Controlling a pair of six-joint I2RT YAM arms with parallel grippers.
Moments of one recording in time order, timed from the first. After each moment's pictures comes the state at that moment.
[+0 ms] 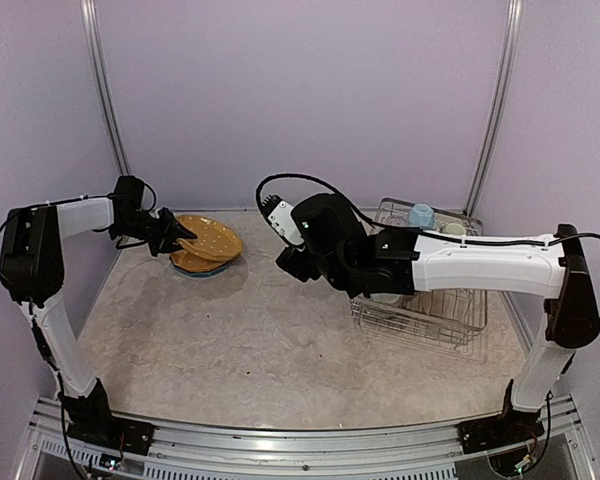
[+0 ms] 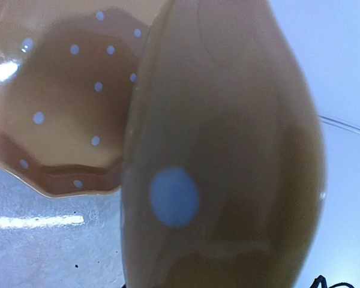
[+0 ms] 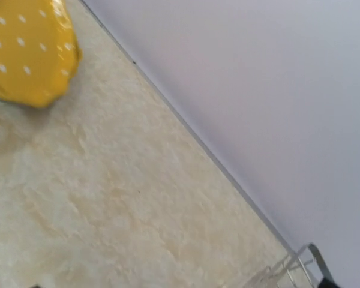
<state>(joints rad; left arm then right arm) -0.02 1.86 1.38 -0.49 0.77 -0.78 1.13 1.77 1.48 -0.18 0.76 -0.37</state>
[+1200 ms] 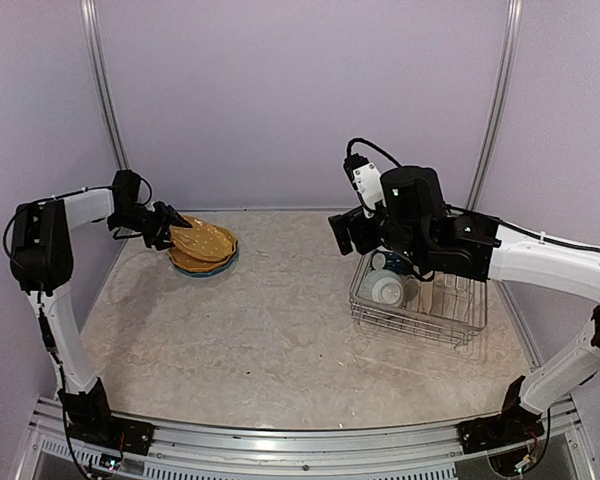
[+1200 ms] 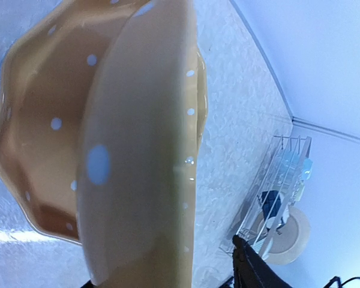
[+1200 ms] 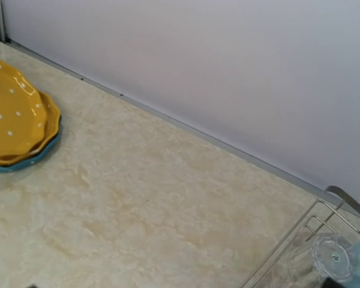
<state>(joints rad) 0.04 1.99 1.56 -0.59 0.73 -0.68 0.97 1.43 1.25 -0.17 0.56 -0.02</state>
